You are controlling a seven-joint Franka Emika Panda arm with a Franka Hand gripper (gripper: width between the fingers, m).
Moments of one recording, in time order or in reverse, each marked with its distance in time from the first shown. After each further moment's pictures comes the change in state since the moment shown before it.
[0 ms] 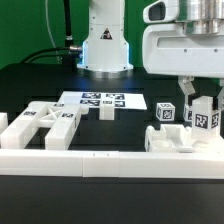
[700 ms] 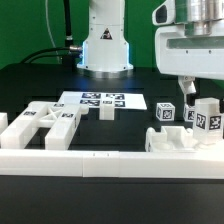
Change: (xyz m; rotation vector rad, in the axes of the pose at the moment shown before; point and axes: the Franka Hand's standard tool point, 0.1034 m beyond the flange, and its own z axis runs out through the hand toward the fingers) arm -0.001 -0.003 0.000 0.020 -0.005 0.124
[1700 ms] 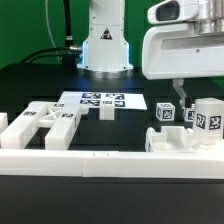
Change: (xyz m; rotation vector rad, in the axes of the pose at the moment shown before) arm -0.010 -0.004 0.000 -0.005 0.000 -0.922
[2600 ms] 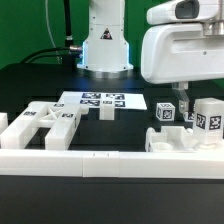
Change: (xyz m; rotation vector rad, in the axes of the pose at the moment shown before) arm 0.001 0.013 0.004 -0.053 0.018 -0.488
